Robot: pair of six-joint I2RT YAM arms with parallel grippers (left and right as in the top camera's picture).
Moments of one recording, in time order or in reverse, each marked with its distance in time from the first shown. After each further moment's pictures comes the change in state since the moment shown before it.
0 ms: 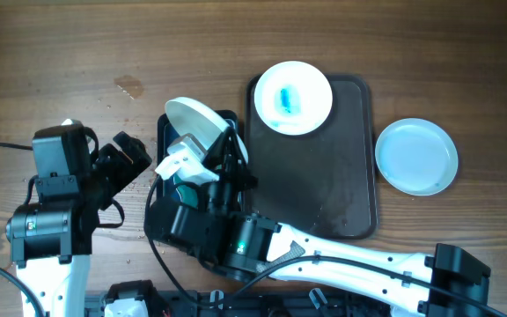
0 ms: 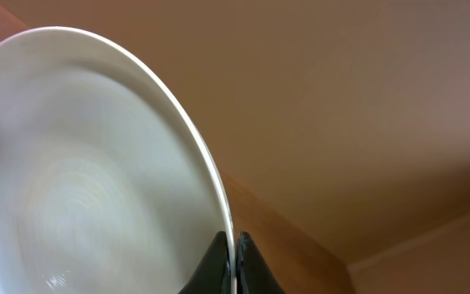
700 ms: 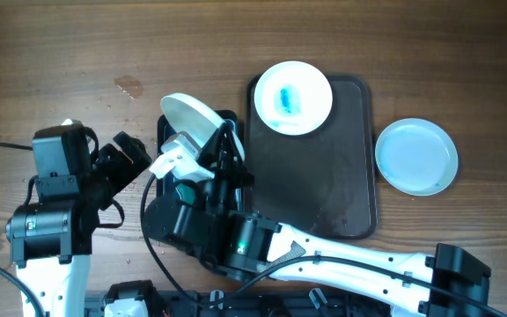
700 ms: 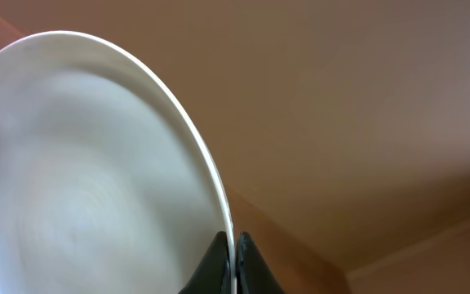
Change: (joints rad) left arm 0.000 0.000 0.000 0.000 0.000 0.000; right arm 0.000 -0.002 0.000 0.097 0.000 -0.083
